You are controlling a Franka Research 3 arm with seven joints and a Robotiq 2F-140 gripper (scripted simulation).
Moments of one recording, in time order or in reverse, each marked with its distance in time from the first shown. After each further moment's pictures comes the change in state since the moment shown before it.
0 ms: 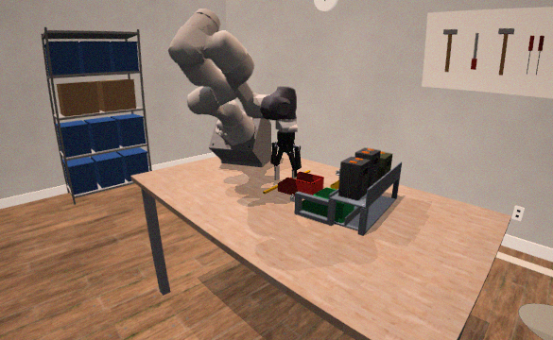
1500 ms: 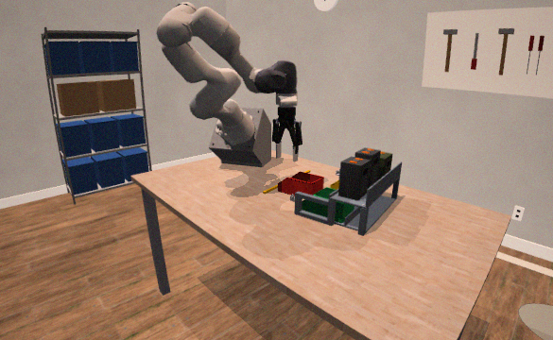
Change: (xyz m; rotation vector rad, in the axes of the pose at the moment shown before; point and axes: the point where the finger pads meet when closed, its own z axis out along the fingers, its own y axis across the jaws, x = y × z) arm -0.004 -0.003 -0.103 0.019 -0.004 0.062
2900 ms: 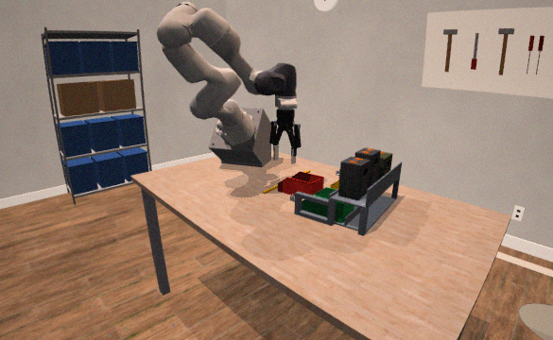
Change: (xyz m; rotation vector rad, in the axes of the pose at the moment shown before) arm 0.006 0.007 0.010 -0.022 0.012 -0.058
